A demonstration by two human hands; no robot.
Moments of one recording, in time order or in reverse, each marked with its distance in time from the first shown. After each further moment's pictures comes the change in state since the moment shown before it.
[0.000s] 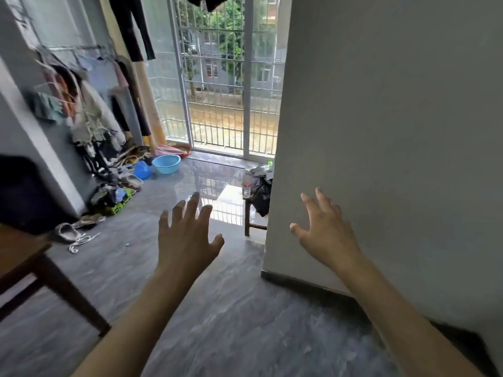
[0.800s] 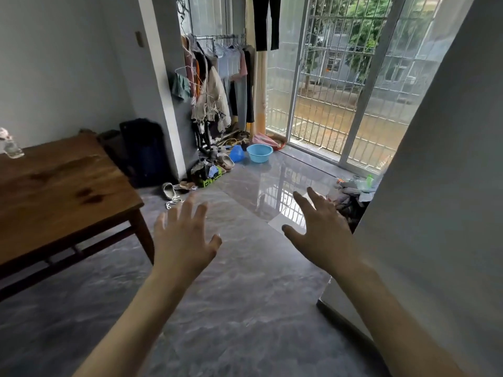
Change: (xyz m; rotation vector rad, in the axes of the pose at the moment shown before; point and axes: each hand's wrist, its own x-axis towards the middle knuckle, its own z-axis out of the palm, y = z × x) left_hand 0.045 -0.078 0.036 0.060 -0.031 -0.500; right_hand 0.152 -0.097 0.075 0.038 -0.146 -0.533
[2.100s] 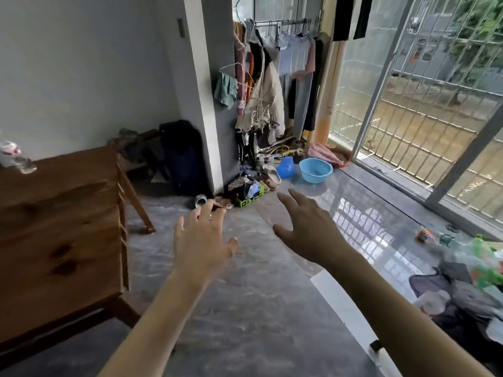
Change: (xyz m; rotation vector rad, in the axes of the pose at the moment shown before) left_hand 0.491 -0.031 0.113 0.014 -0.048 -0.250; right_hand 0.567 -0.037 0.104 0.020 -0.193 -0.389
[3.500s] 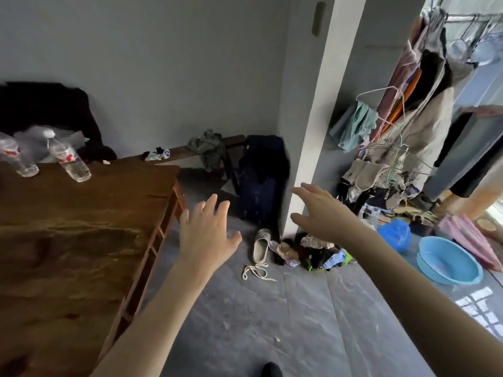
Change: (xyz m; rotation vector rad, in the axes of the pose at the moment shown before) left_hand 0.537 -0.218 0.053 0.121 -0.010 -0.438; right_hand 0.694 -0.083 0.079 -0.043 -0.269 -0.454
